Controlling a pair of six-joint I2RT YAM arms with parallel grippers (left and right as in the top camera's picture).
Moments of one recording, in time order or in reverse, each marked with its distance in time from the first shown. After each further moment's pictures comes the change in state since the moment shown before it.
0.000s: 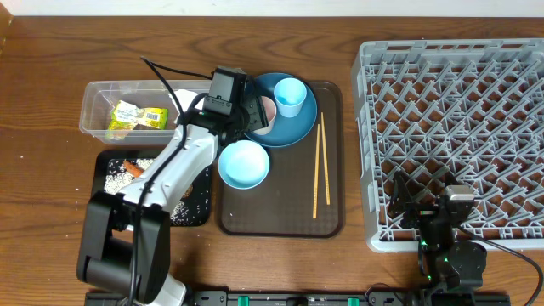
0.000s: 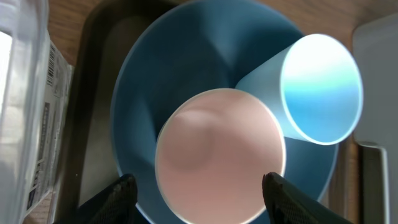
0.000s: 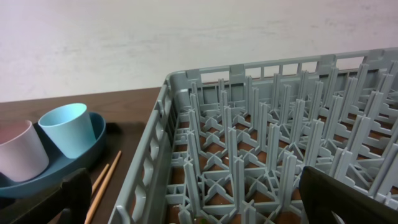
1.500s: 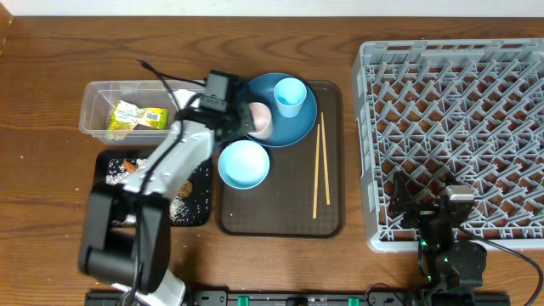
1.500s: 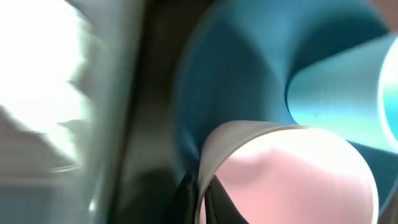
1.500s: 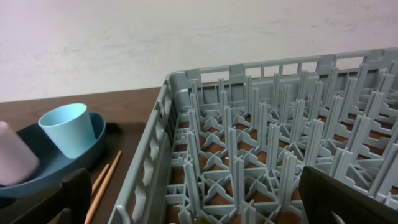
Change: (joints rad) left arm 0.066 0.019 0.000 -0.069 -0.012 -0.003; right arm 0.000 0.000 0.000 0.000 0.000 0.000
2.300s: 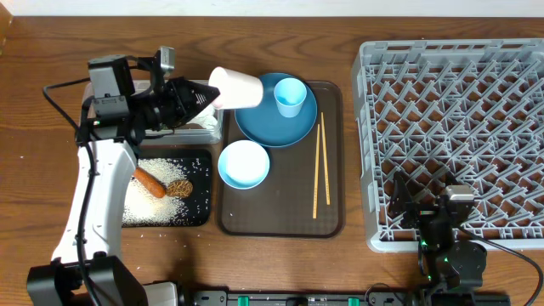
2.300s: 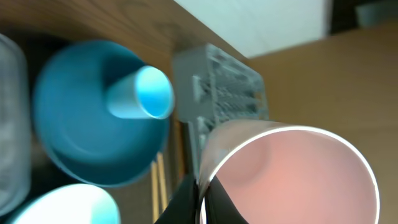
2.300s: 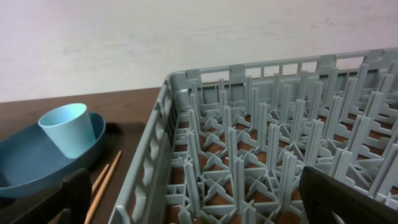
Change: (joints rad) left arm 0.385 -0.252 0.000 0.023 0.921 0.011; right arm 0.000 0.000 0.000 0.000 0.000 0.000
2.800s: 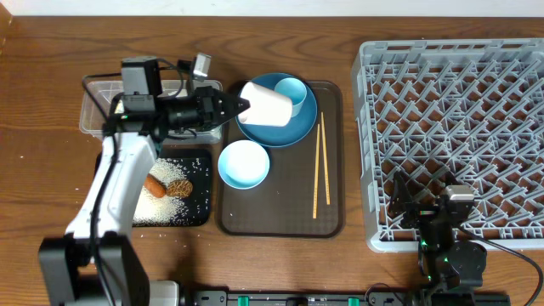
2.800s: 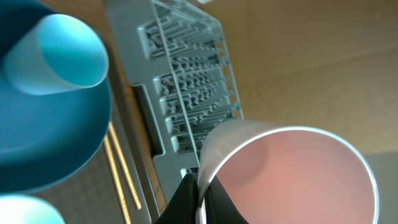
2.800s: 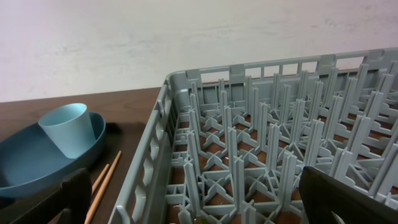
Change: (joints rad) left arm -0.107 0.084 -0.029 0.082 0.206 0.066; right arm 0.000 0.000 0.000 0.000 0.000 0.000
